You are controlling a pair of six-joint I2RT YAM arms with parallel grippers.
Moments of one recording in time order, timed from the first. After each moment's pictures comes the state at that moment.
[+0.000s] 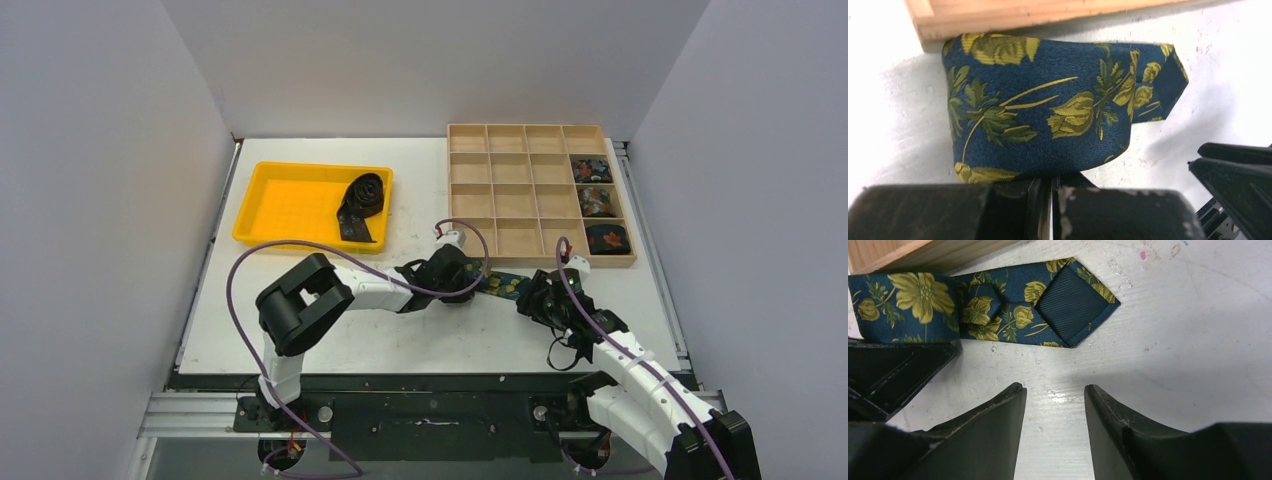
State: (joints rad) left arm -0.96 1.93 1.05 0.14 -0.10 -0.86; right arm 0.36 0.85 0.37 -0.34 0.11 0.67
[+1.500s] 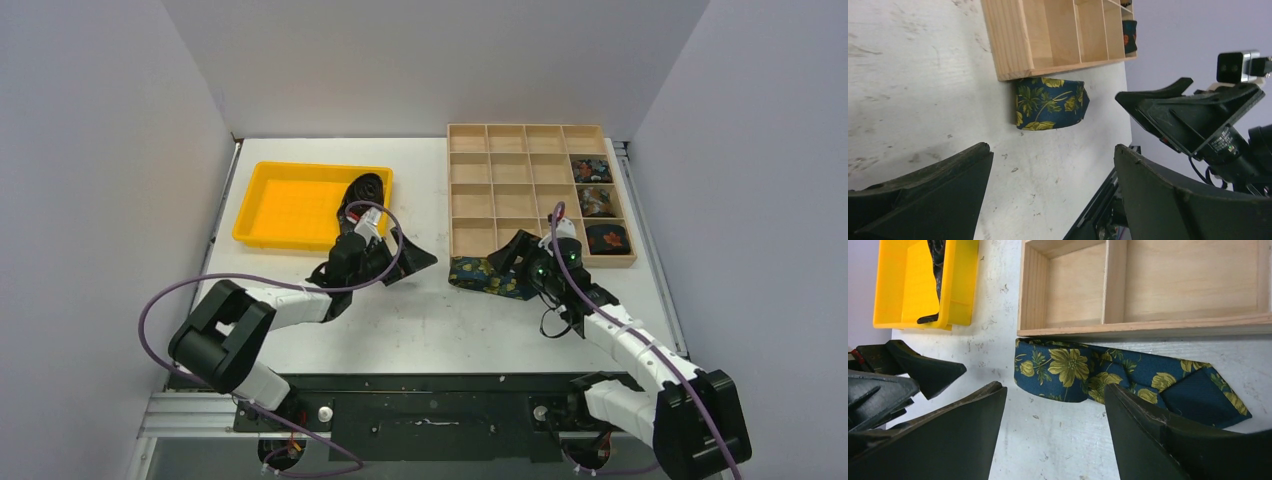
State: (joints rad) left arm -0.57 1.49 0.55 0.61 0.27 -1.00; right arm 0.32 1.03 0.49 0.04 -0.14 0.67
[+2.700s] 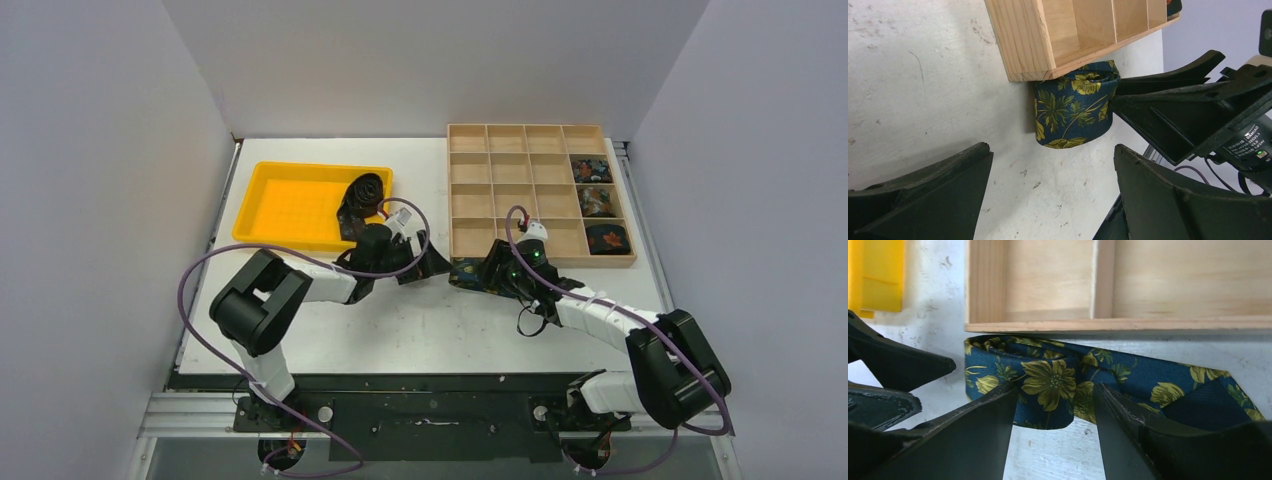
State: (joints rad) left arm -0.61 1.76 0.75 0.54 0.38 -0.89; right arm 0.47 1.31 0.52 0.15 0.05 0.61
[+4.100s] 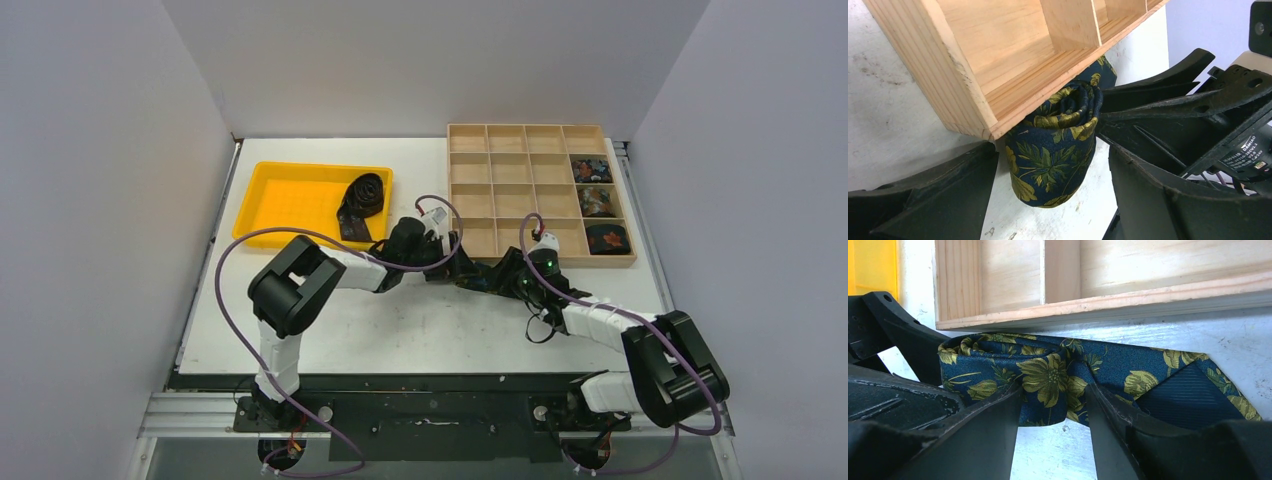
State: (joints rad) left arm -0.71 1.98 0.99 0.49 0.42 -0.85; right arm 0.37 1.33 0.40 0.29 -0.04 0.66
